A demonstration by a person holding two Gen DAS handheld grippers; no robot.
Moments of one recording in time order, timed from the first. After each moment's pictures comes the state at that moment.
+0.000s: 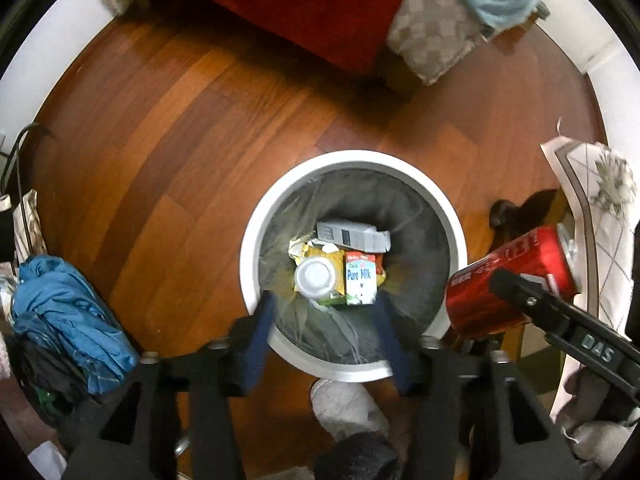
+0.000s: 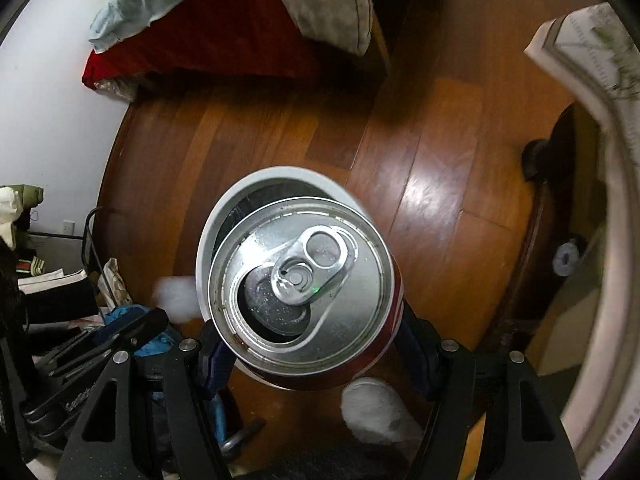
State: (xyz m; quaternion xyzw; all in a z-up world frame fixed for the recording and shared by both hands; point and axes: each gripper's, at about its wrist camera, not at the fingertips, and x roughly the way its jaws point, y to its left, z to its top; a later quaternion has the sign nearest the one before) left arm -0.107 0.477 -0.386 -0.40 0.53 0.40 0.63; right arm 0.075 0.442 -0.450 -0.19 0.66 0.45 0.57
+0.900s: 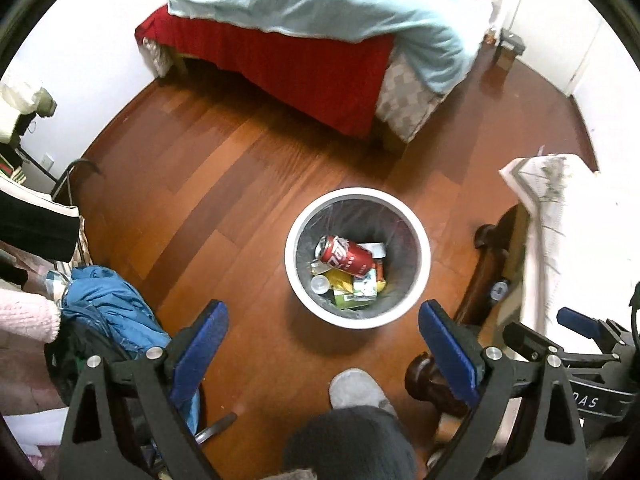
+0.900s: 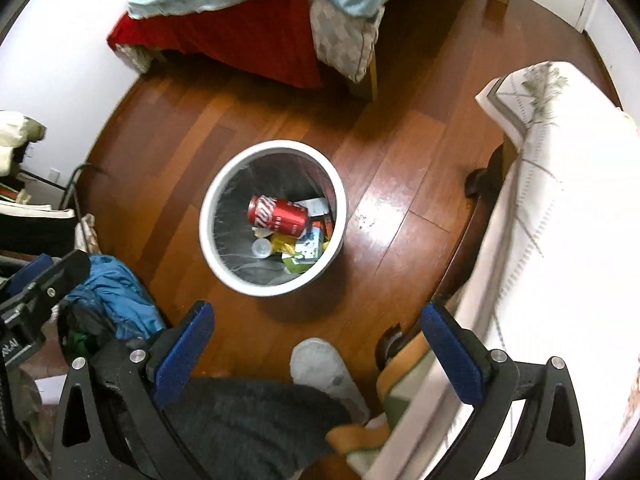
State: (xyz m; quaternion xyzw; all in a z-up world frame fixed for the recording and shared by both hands) left arm -0.146 0.362 -0.231 -0.31 0.47 0.45 0.69; right arm 0.025 0.304 -0.294 -0.26 0.56 0.48 0.62
